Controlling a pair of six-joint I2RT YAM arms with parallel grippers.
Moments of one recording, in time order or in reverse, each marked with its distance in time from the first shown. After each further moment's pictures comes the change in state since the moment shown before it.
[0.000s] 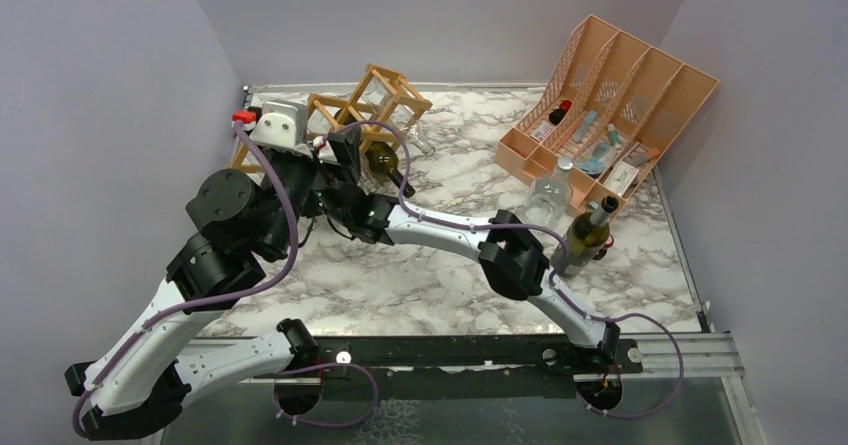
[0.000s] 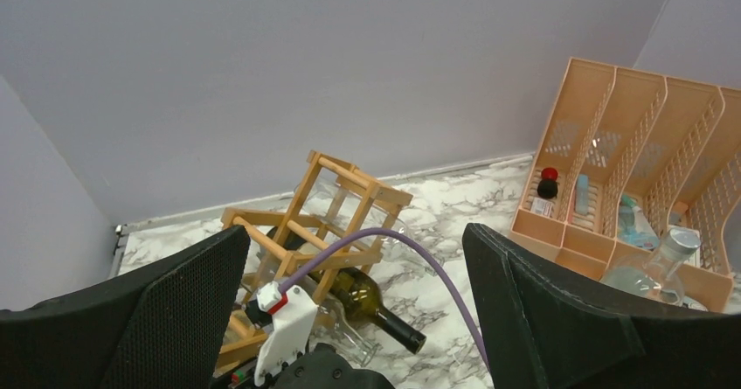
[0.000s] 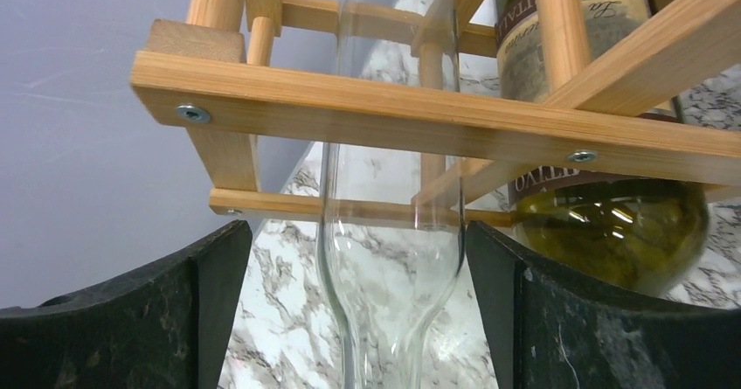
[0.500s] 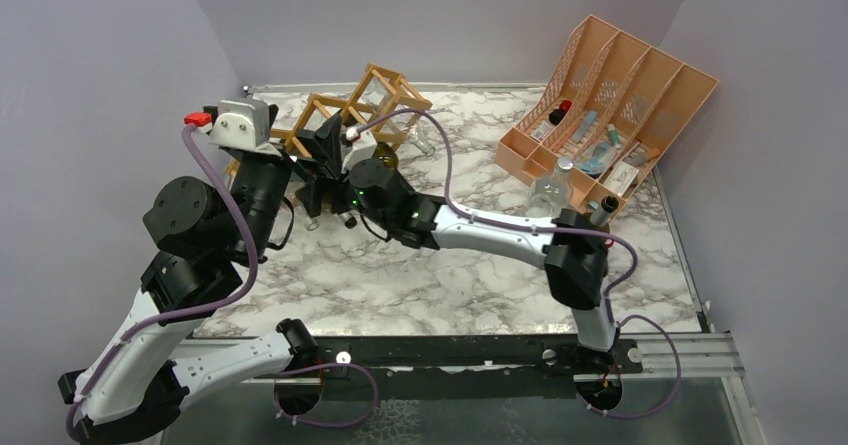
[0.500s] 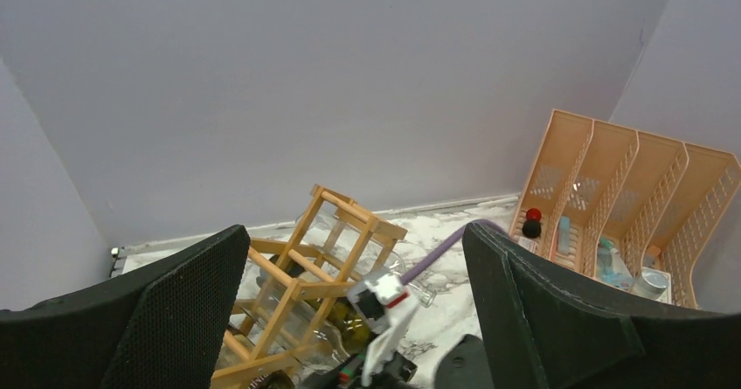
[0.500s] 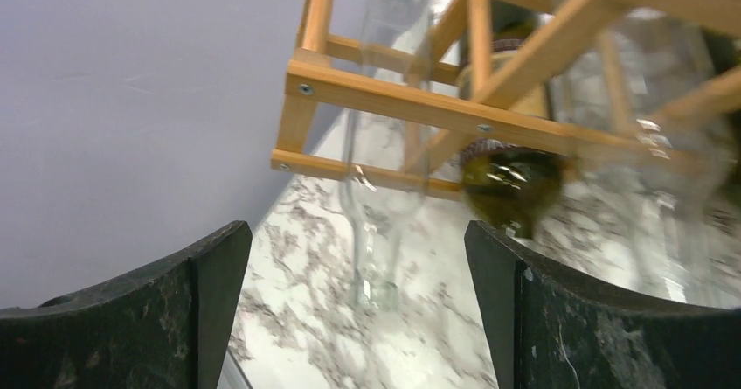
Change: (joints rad) left arm 0.000 -0.015 0.092 0.000 0.000 0.010; right arm -0.003 -0.356 -0.365 0.085 0.019 -0.094
